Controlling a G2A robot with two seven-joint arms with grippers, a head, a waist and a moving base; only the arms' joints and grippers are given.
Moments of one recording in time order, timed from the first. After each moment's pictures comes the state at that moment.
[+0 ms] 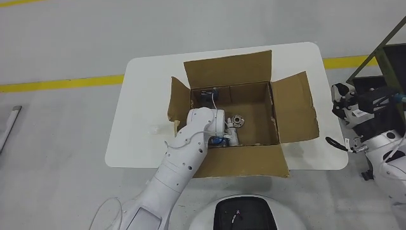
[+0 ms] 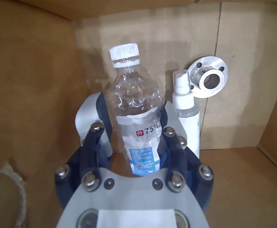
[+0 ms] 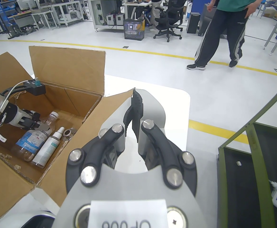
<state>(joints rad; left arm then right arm) 0.61 -1.55 -0.86 -1.11 1.20 0.43 -1.22 -1.57 -1.08 1.73 -2.02 -1.02 -0.19 0.15</state>
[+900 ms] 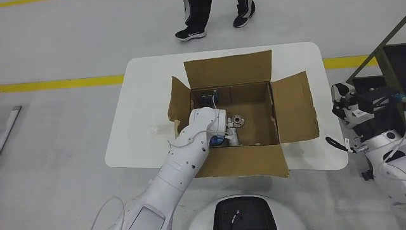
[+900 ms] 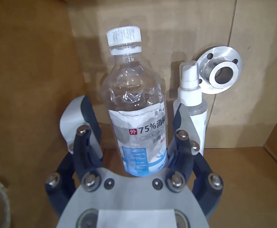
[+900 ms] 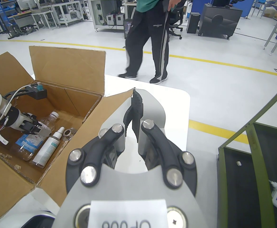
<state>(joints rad) 0.60 -1.58 -0.87 -1.06 1.24 0.44 -1.26 -1.57 -1.08 1.73 -2.02 -1.02 -0.19 0.15</state>
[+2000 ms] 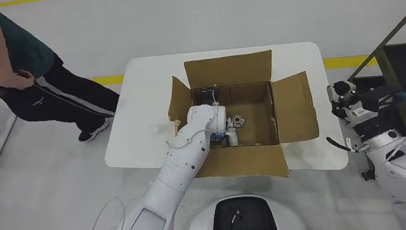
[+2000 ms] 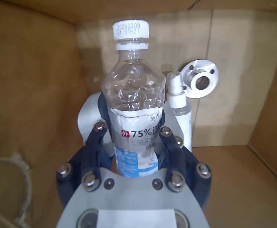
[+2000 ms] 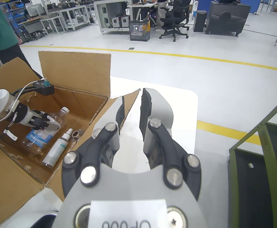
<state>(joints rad) 0.63 -1.59 -0.94 -1.17 1.29 0.41 -1.29 -1.56 -1.09 1.75 -2.01 -0.93 -0.24 0.16</state>
